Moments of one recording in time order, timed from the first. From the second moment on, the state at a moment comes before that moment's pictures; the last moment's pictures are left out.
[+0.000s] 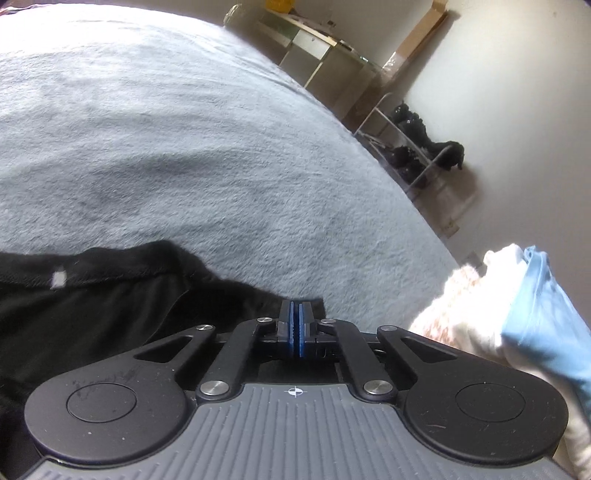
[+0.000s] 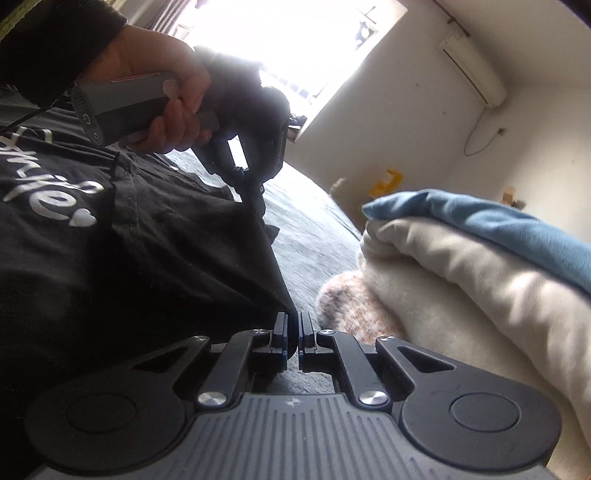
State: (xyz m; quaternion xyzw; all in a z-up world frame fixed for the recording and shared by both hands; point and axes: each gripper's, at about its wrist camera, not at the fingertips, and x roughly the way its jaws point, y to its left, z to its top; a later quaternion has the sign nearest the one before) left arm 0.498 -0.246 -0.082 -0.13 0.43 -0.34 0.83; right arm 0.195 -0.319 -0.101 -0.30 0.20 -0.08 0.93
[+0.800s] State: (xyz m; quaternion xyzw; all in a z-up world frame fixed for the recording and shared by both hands) left arm 0.515 -0.308 -0.076 -0.03 0.50 -0.25 0.83; right arm 0.187 -0.307 -0.119 -0.37 0.18 -0.08 0.91
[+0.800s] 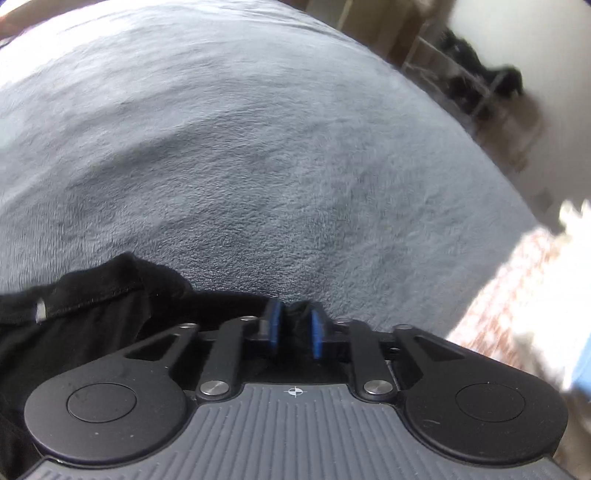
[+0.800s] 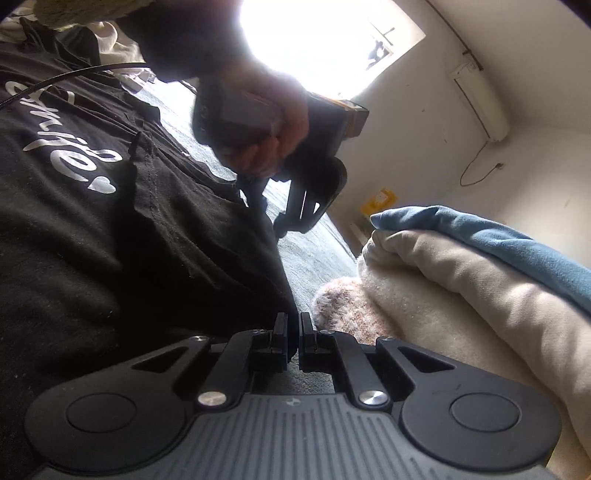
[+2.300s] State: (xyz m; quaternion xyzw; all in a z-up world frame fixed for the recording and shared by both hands) left arm 0.349 -0.195 -0.072 0.08 0.36 -0.27 0.89; right arm 0.202 -0.317 -0.124 -0.33 0.22 -0.08 0.91
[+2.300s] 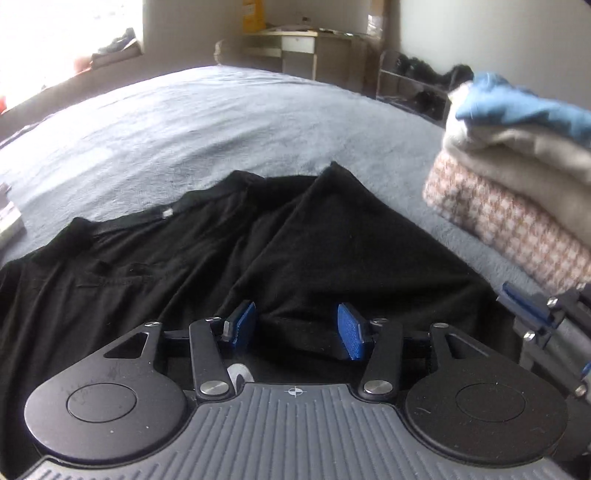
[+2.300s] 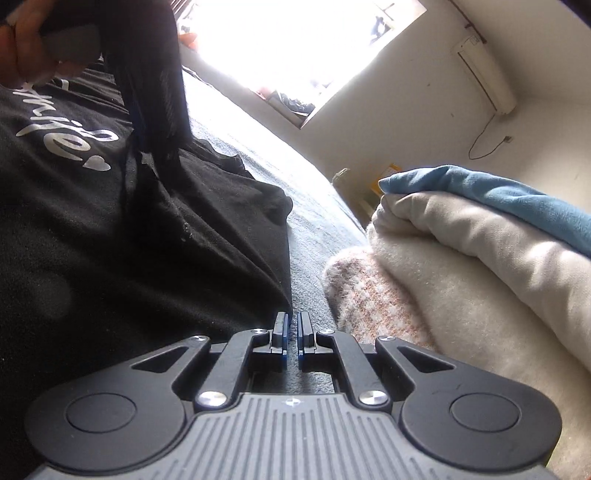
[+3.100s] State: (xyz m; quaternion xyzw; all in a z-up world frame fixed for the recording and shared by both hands) left arm 0.229 0.138 -0.042 -0.26 0.29 -0.03 0.92; right arm 0.173 -0.227 0.045 -0.12 0.22 0.16 0.95
